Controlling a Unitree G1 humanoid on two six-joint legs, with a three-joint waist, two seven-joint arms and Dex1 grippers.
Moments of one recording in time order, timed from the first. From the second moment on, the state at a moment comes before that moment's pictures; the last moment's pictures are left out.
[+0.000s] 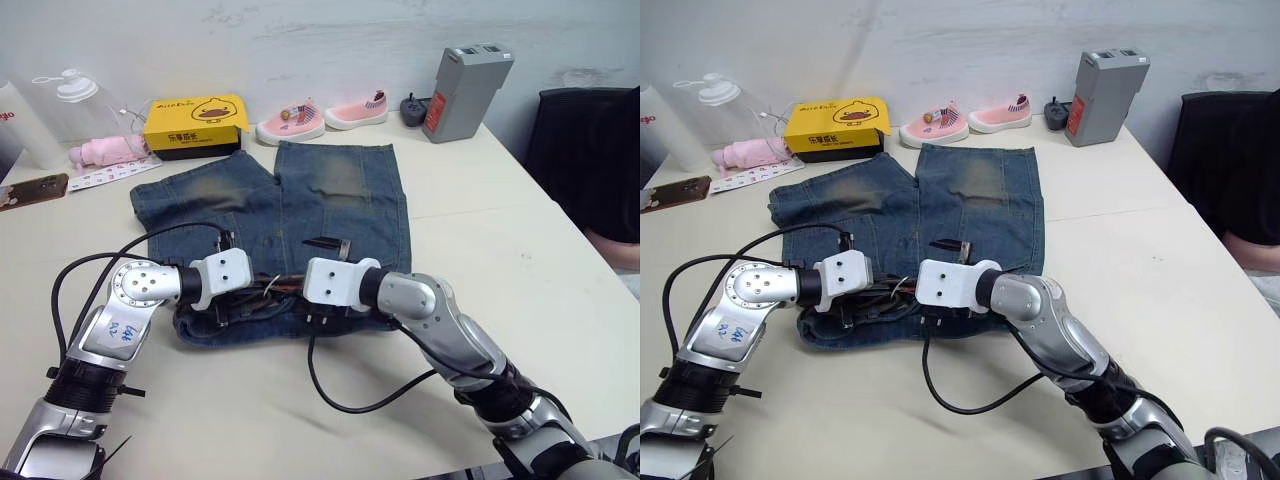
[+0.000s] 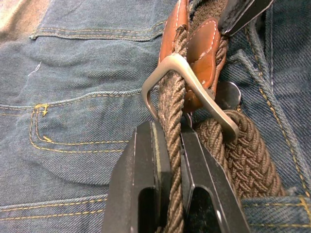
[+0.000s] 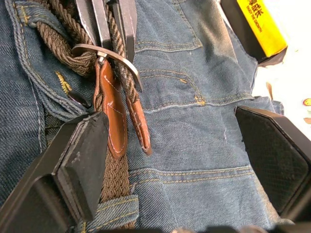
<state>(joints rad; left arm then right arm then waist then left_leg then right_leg) -0.39 0.75 -0.12 -0.04 -0.04 0.11 -0.95 -0.55 -0.36 0.53 -0.37 -0.34 0.47 0.71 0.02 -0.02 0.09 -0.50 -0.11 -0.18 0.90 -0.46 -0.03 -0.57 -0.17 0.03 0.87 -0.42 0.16</state>
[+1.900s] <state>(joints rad) -0.36 0.74 -0.05 -0.07 -0.10 0.08 -0.95 -0.54 -0.34 0.55 -0.32 -0.39 0.51 0.72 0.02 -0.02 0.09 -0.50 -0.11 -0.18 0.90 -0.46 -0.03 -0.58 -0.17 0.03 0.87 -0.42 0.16</state>
